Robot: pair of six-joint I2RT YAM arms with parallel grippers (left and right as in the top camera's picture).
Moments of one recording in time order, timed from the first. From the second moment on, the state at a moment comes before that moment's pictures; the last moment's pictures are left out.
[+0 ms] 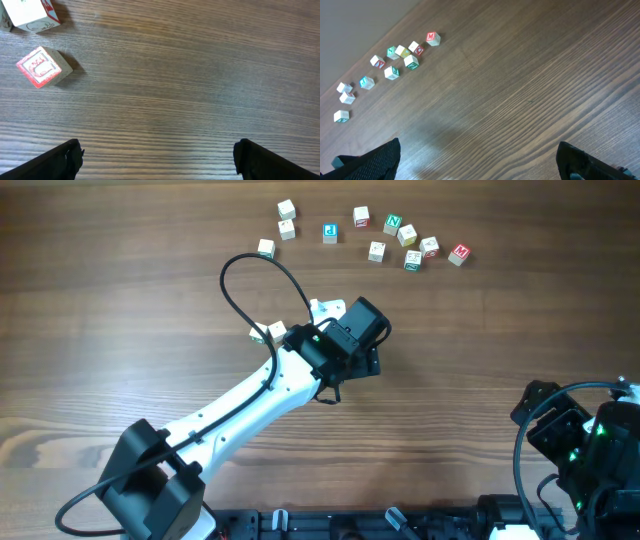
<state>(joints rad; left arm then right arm) -0.80 1.68 1.28 -0.81 -0.17 -0.89 -0.02 0.63 1.17 -1.32 0.18 0.65</state>
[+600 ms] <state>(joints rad) -0.80 1.68 1.28 -0.87 -0.26 -1.02 -0.02 0.63 1.17 -1.32 0.18 0.65</state>
